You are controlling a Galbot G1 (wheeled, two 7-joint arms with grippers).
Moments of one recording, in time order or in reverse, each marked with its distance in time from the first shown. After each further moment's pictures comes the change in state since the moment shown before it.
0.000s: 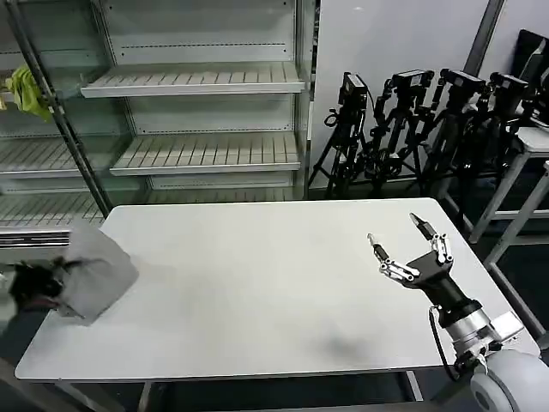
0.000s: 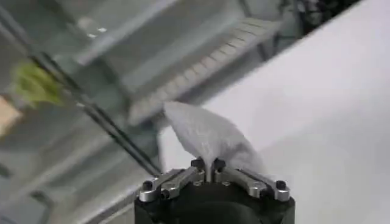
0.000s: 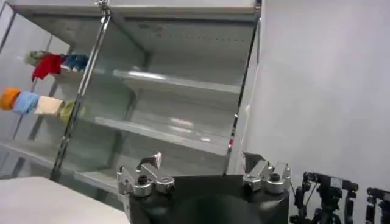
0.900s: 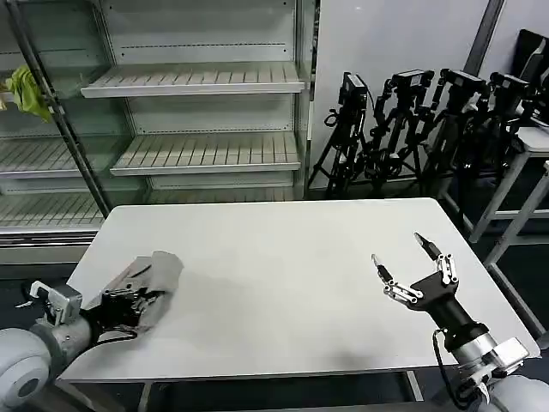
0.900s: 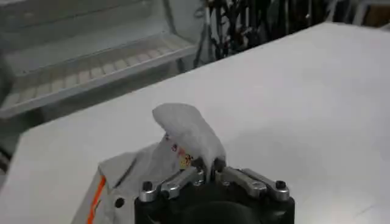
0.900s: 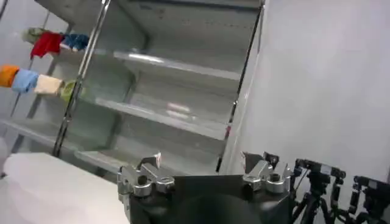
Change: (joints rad) left arm -0.316 -0.019 0.437 -0.113 -0.255 -0.023 -0.043; right arm -0.158 0.016 0.053 0.056 -0.076 0.008 0.014
